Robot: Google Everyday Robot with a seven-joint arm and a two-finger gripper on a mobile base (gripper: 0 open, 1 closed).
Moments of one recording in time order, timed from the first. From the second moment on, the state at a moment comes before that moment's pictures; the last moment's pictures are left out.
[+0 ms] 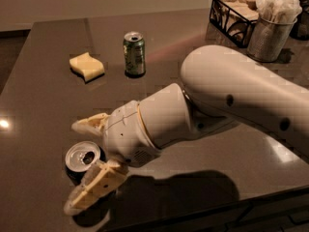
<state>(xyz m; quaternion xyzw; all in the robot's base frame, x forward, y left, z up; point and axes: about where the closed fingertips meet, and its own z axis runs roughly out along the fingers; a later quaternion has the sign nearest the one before) 0.324 0.124 0.905 -0.66 0.55 0.38 0.34</state>
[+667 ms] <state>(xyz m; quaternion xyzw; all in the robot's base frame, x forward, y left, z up) 0.344 0.108 0.903 -0.65 0.58 0.39 0.31</state>
